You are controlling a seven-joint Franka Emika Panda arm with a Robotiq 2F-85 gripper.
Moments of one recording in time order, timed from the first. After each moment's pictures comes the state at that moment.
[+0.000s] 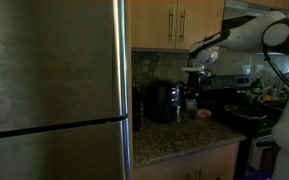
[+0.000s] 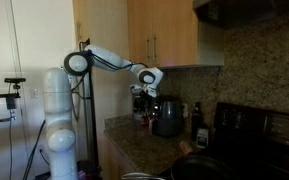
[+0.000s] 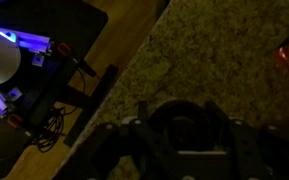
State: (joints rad) arm -0.03 0.02 -0.03 -1.90 0.42 1.60 0.89
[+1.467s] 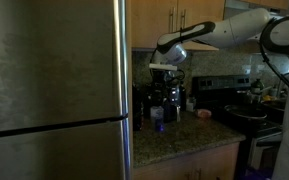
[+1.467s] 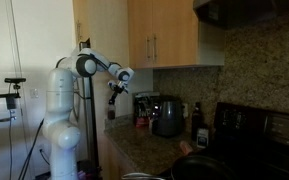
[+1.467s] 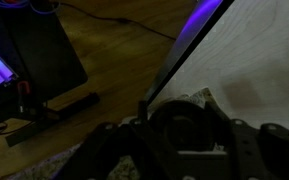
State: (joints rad) arm 0.27 0.09 0.23 -1.79 0.51 1.63 0.87
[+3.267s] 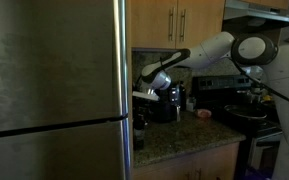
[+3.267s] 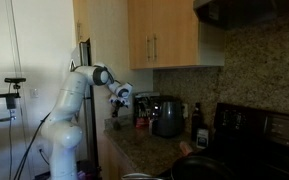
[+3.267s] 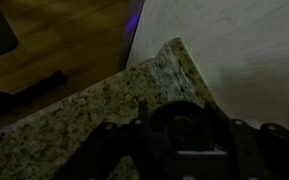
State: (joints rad) arm 0.36 0.39 0.26 -1.76 0.46 2.05 0.86
